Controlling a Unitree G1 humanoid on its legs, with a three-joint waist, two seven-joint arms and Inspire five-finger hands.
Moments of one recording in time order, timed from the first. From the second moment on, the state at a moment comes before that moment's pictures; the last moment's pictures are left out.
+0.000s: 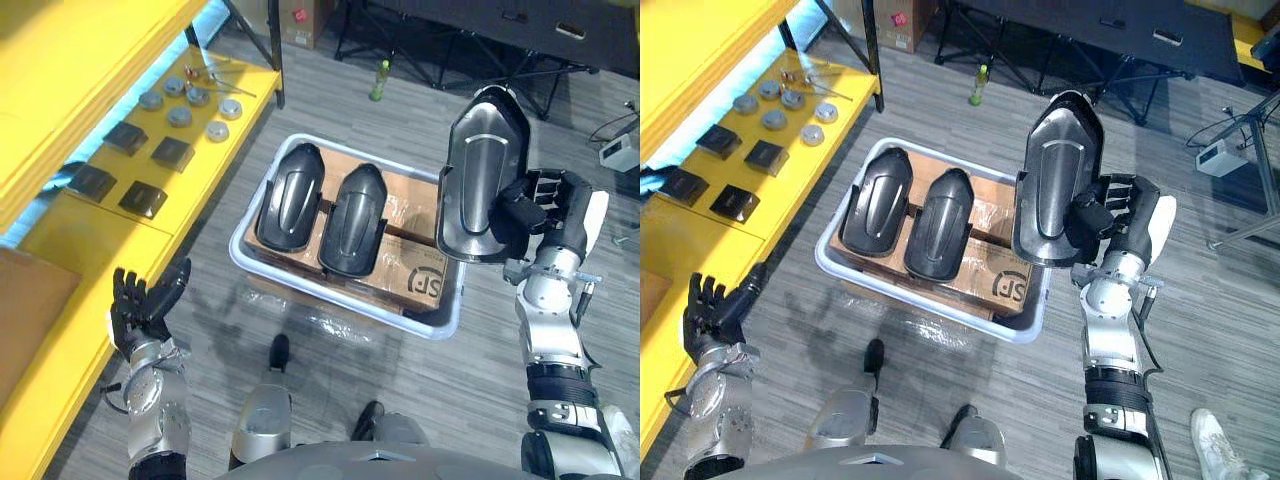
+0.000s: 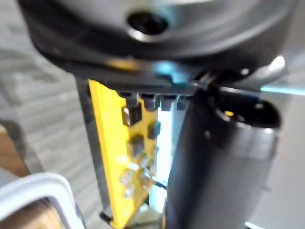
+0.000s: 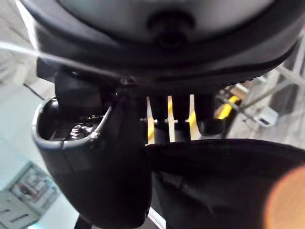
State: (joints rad) left arm 0.17 0.08 0.31 0.05 -0.57 -0.17 0.12; right arm -0.22 -0.35 -0.26 0.19 -0.23 -0.05 -0.43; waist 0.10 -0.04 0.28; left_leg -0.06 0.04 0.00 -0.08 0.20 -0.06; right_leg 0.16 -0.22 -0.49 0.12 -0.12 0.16
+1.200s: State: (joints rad) left arm 0.06 0.13 -0.18 -0.09 -0.93 0.19 -0.29; right arm -0.30 -0.29 0.25 0.14 -0.53 -0.41 -0.42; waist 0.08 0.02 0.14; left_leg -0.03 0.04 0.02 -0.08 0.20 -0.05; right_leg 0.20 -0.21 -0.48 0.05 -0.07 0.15
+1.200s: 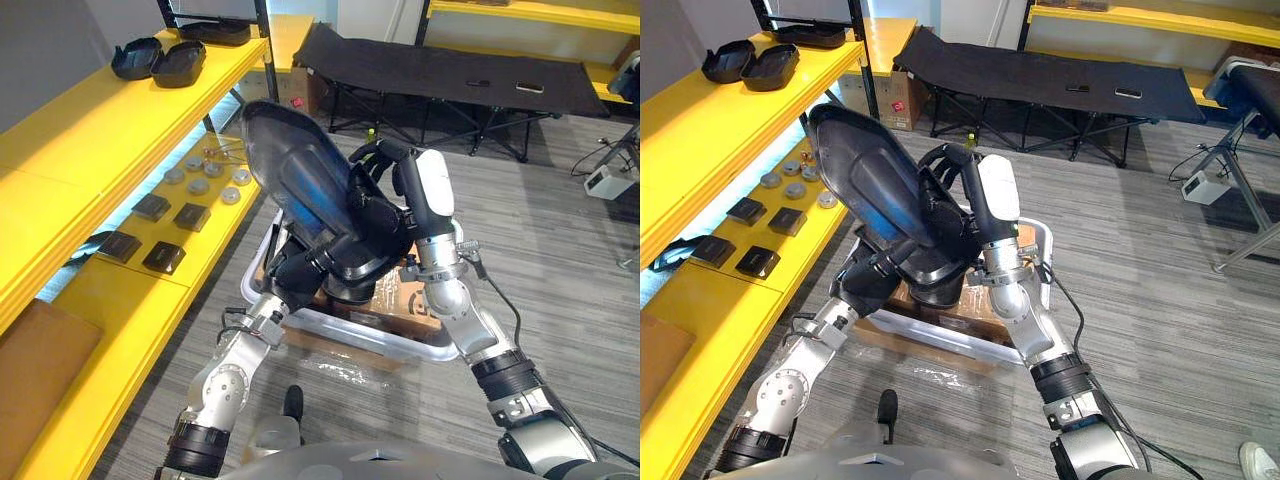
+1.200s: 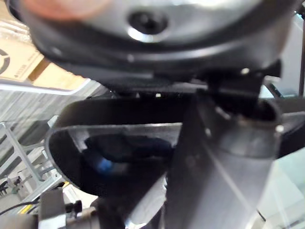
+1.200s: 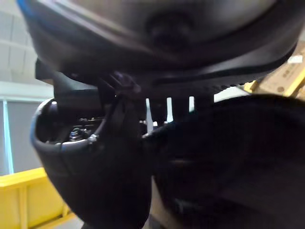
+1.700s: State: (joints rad) left arm 0.04 0.12 -0.23 -0.08 -0.98 0.10 -0.02; right arm -0.28 -0.22 0.33 0.21 -0.49 -0.41 -0.43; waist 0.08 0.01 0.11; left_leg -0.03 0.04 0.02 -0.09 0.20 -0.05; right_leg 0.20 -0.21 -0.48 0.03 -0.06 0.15
